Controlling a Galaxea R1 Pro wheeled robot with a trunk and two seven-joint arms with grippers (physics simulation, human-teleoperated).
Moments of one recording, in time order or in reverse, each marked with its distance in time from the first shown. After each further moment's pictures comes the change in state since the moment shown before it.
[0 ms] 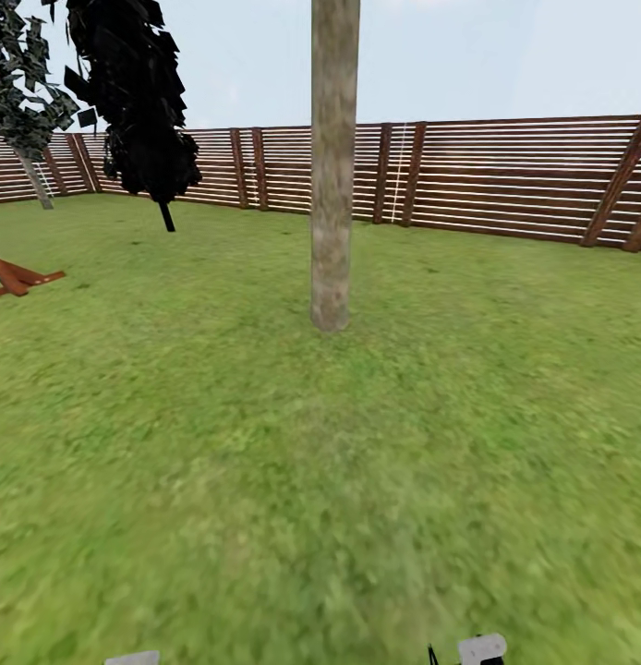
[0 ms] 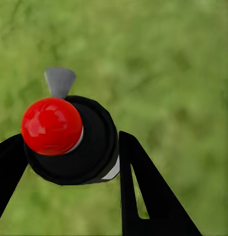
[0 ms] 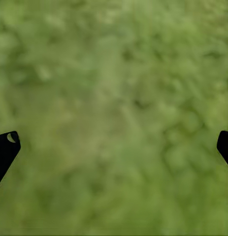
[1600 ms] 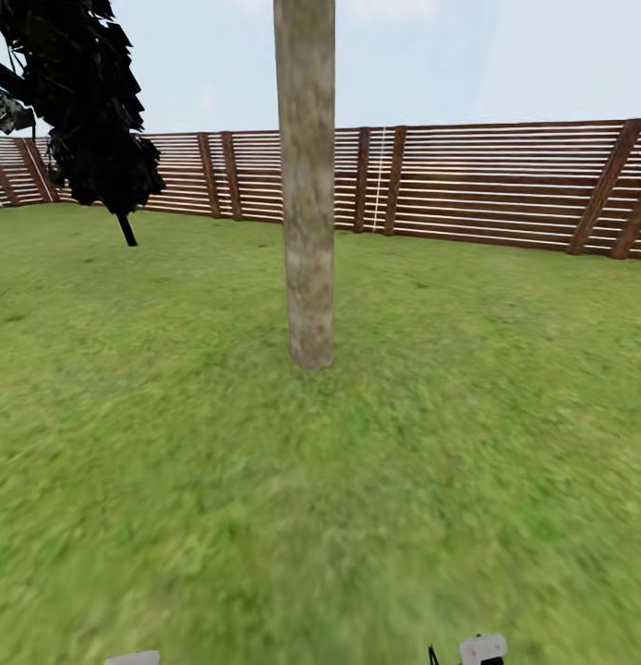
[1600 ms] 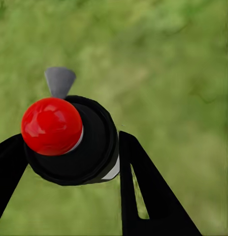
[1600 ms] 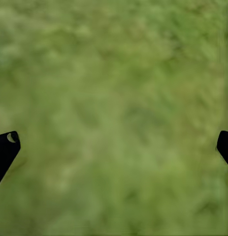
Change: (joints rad) left arm 0.000 0.000 0.000 0.000 0.000 0.000 0.000; right arm 0.000 0.000 0.000 0.000 -0.002 0.000 -0.002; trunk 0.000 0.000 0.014
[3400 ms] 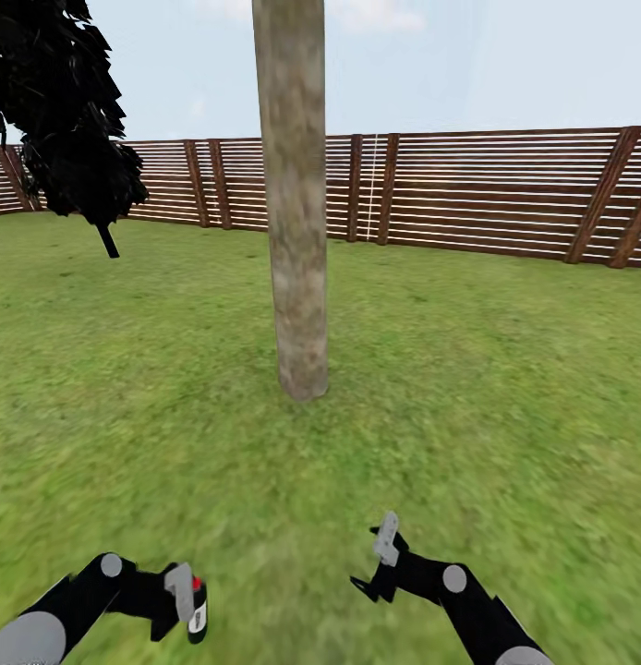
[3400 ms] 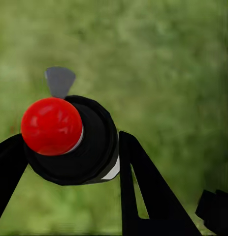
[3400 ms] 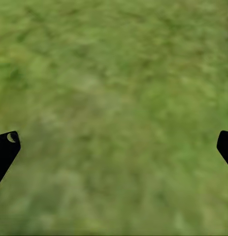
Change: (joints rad) left arm -0.262 0.127 -0.011 -0.268 -0.767 0.191 -1.180; right arm -0.111 0.074 0.321 -0.554 0.089 0.276 0.811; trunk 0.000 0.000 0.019
